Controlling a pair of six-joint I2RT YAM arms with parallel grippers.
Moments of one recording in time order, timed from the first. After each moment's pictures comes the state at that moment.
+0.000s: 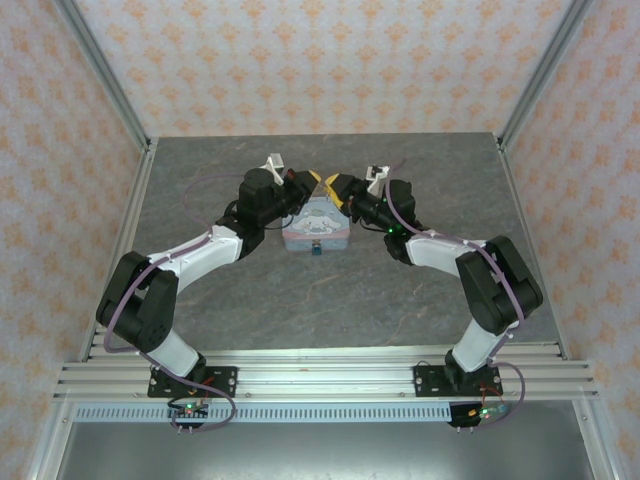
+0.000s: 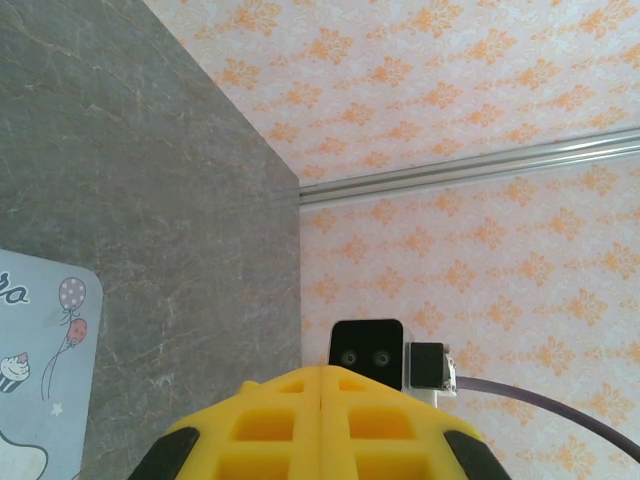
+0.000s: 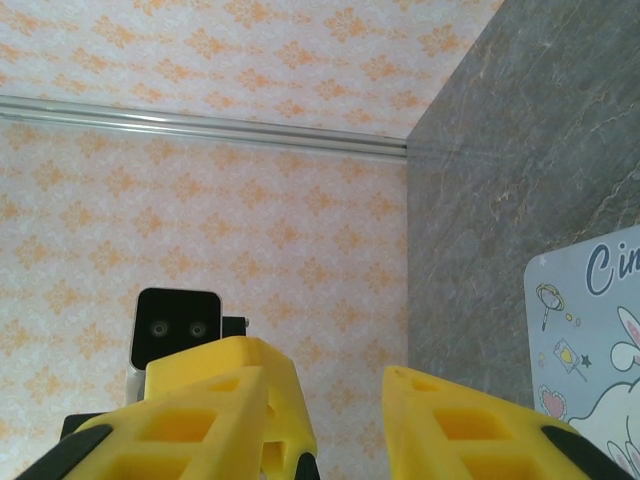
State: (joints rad) left arm -0.45 1.58 0.99 0.40 0.23 -1.27; right arm 0.48 1.69 0.88 0.76 -0.45 1.40
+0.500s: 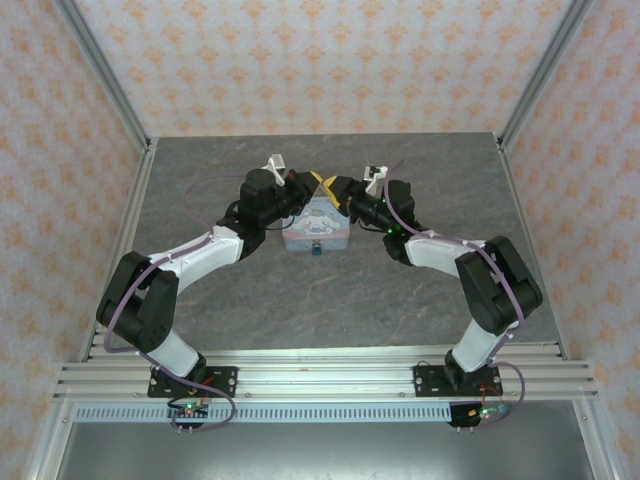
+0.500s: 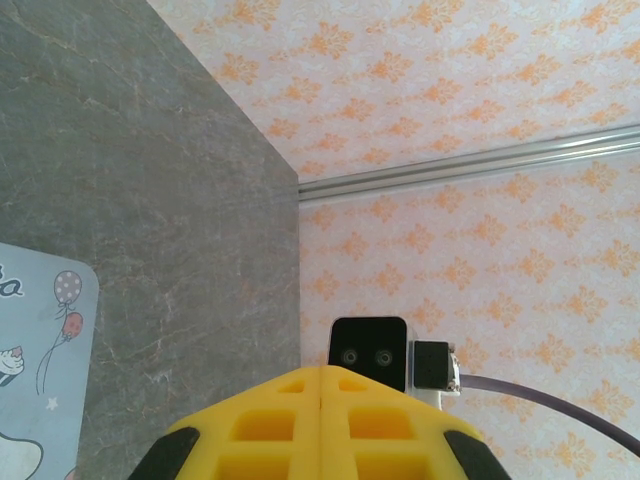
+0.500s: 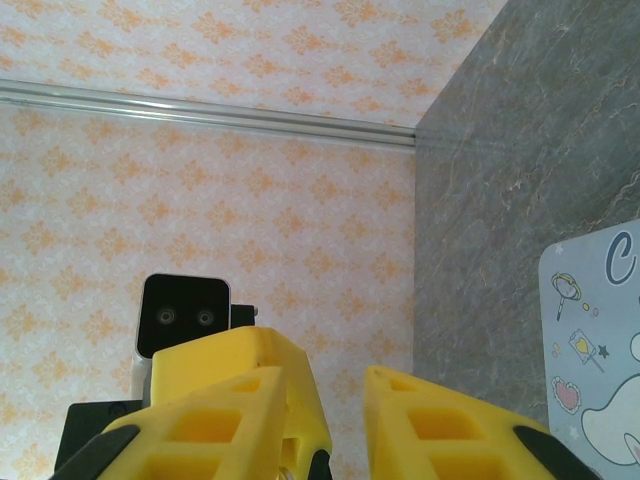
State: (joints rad) left arm -0.45 1.58 0.99 0.40 0.23 -1.27; right arm 0.49 1.69 0.88 0.77 -0.46 1.40
